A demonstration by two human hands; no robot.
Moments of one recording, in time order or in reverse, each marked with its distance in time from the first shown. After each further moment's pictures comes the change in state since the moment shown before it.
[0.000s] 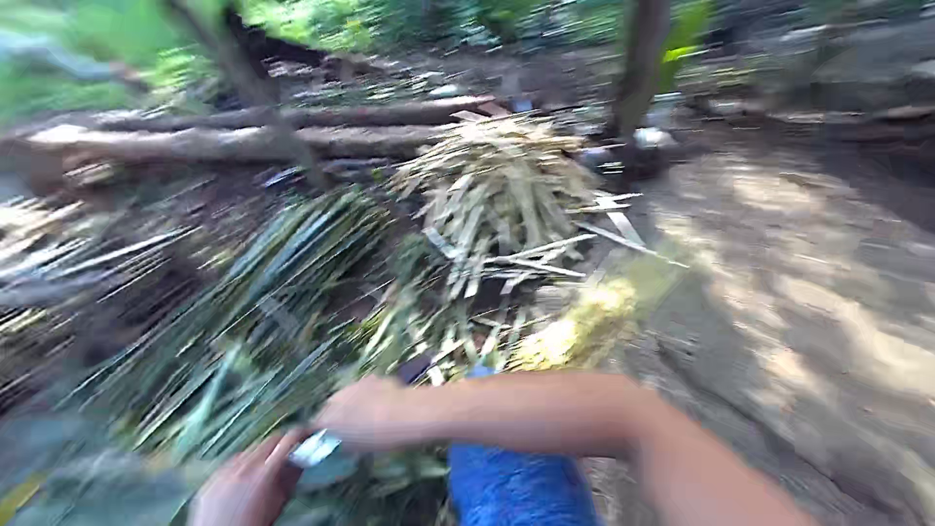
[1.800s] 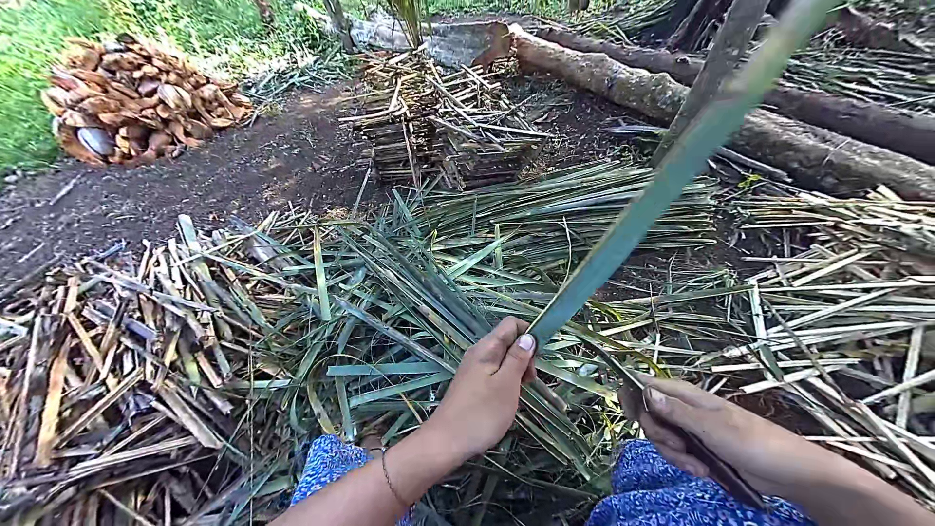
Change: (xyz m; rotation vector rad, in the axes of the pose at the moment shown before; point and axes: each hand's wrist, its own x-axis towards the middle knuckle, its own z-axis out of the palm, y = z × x) left_hand -0.081 -0.014 -0.057 -1.317 0.427 -0.591; right_hand 0.021 0.002 -0.004 1.054 -0.442 0.069
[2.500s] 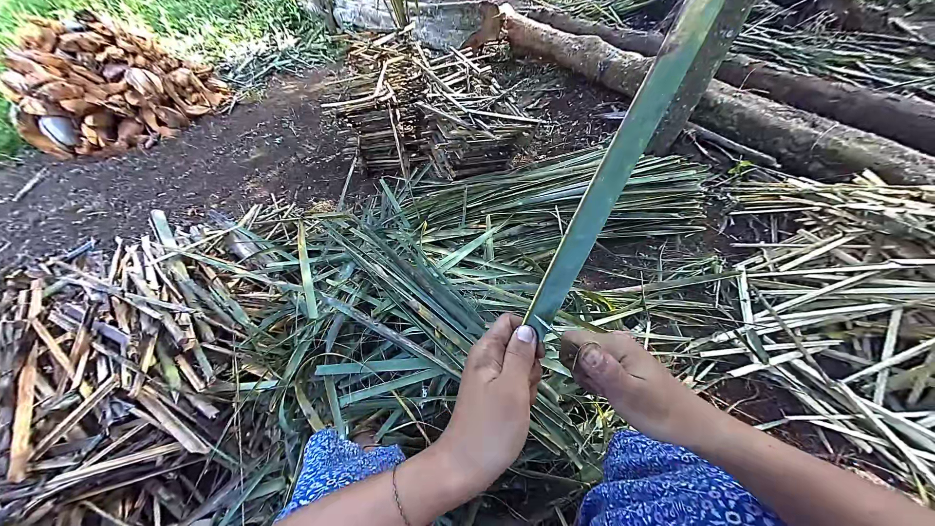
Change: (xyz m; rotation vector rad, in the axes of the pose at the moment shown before) left_hand -0.005 0.011 0.028 -0.450 0.100 -0.050; right_hand 0.062 -0.019 0.036 -0.431 0.178 -0.554
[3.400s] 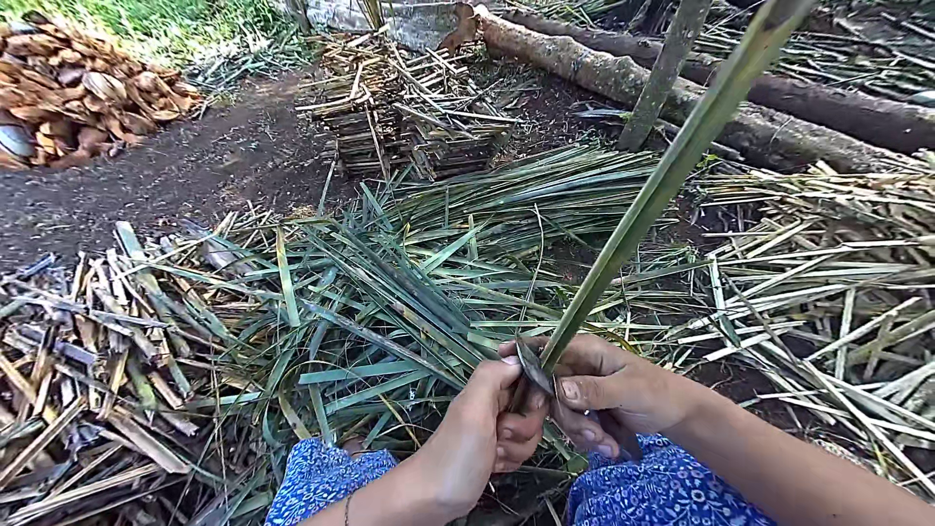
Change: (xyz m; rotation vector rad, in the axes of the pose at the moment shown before) left_hand -0.017 0.003 -0.009 -0.196 -0.399 -0.252; right_hand -0.001 -0.014 -0.009 0.754 -0.489 0.077
